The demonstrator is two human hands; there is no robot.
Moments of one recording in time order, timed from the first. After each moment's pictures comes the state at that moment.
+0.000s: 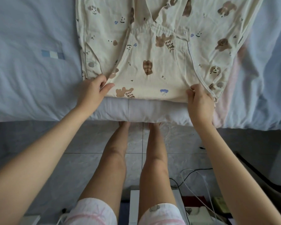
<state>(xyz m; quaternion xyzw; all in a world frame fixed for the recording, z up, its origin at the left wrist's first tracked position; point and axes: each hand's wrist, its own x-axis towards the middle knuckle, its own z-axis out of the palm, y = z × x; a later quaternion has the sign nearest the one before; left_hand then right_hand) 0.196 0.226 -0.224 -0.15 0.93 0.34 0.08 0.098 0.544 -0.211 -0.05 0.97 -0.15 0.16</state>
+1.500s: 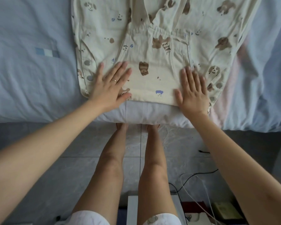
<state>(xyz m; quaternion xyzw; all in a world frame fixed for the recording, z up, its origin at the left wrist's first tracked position) 0.182 0.263 -0.252 0.06 0.98 0.02 0.21 0.089 0.554 -0.251 -0.23 0.95 0.04 0.19</state>
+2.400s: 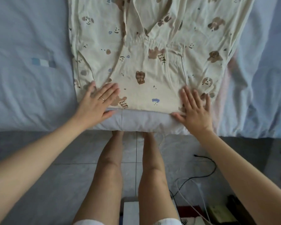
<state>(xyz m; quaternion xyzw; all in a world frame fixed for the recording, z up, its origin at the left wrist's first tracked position) 0.213 0.226 -0.261 0.15 0.97 -0.01 0.18 0.092 0.591 -0.250 -0.31 0.92 0.12 0.22</state>
